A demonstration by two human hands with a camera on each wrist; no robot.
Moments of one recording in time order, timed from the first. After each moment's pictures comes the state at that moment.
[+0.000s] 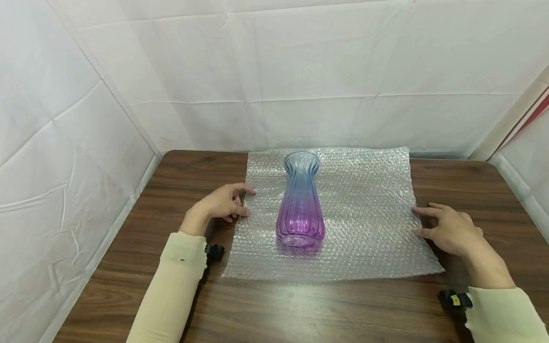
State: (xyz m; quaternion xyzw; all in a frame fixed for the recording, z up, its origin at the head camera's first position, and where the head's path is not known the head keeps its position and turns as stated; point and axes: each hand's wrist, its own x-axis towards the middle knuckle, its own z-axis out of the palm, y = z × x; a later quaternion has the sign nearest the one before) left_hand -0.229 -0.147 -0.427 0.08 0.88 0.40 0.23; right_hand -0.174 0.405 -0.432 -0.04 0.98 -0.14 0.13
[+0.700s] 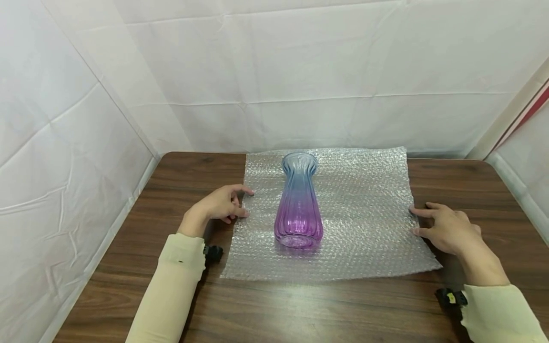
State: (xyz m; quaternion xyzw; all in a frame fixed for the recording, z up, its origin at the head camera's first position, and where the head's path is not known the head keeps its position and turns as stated) left_hand -0.230 -0.146 -0.427 0.07 0.88 0.41 0.24; right_hand -0.175 0.407 -0.429 -0.02 0.98 -0.12 0.15
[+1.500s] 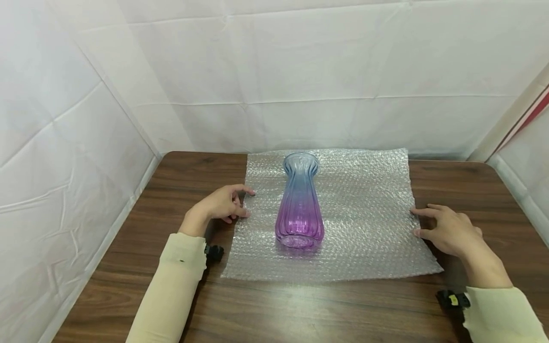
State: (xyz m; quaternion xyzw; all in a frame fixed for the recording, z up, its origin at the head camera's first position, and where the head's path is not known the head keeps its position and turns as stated) left_hand -0.229 -0.146 -0.427 0.07 0.88 0.40 0.24; right_hand -0.176 0.408 -0.426 -0.04 0.98 -0.12 0.15
